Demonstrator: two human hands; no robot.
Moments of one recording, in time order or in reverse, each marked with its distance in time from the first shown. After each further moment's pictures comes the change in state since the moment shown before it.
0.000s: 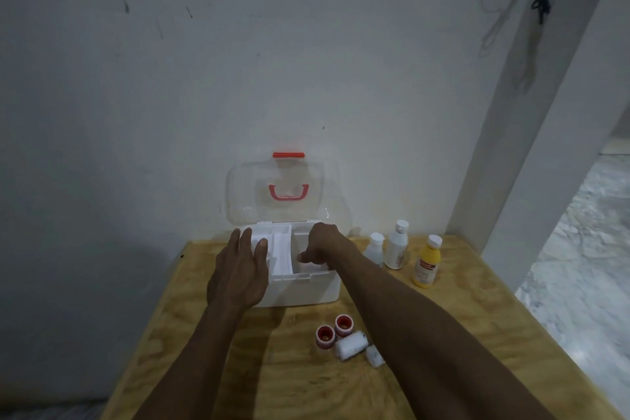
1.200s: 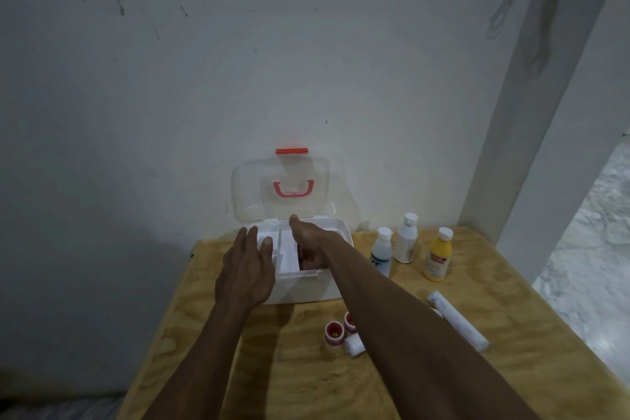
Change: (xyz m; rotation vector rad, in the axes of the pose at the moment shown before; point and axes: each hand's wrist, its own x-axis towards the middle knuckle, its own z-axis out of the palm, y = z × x) left_hand 0.000 0.000 0.000 0.007 0.007 0.021; right_hand 0.023 -0.028 0.021 1.128 -0.324 0.290
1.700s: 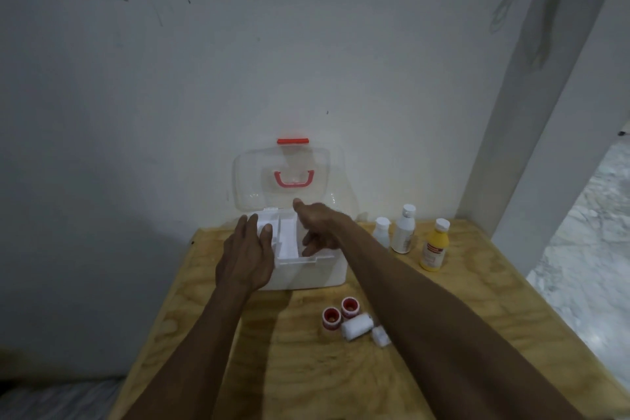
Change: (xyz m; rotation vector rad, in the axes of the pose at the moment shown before) left_hand 0.001 -0.004 0.002 -0.009 0.005 0.015; right_hand -0.020 -0.008 -0.020 -0.290 0.096 -0.090
